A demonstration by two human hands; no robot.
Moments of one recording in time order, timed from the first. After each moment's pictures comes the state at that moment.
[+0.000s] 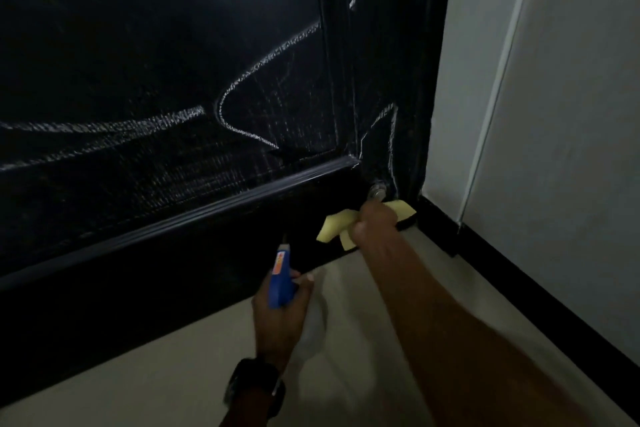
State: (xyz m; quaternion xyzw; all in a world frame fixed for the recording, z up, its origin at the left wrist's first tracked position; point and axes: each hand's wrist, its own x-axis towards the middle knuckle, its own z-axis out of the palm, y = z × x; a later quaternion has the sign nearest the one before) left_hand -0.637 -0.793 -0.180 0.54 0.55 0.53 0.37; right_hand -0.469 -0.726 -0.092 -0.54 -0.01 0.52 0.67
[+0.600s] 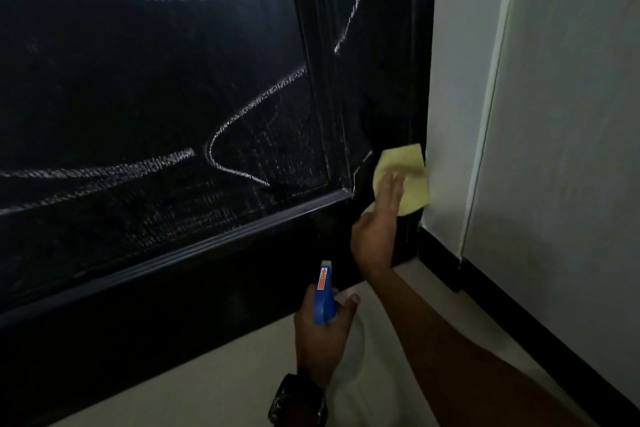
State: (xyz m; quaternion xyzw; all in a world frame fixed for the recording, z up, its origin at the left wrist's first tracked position) left_hand -0.557 -0.784 -0.175 0.53 0.54 0.50 0.41; right_hand -0.448 -0.691 -0.116 -0.62 -0.40 0.10 0.67
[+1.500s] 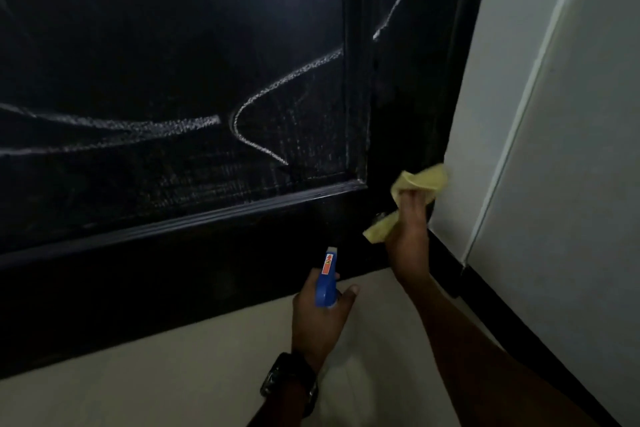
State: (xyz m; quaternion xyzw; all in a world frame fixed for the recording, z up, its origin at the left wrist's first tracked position) left_hand -0.563 -0.777 -0.186 0.56 0.50 0.52 0.42; right_hand -0.389 -0.694 -0.168 -0.60 -0.53 0.08 0.59
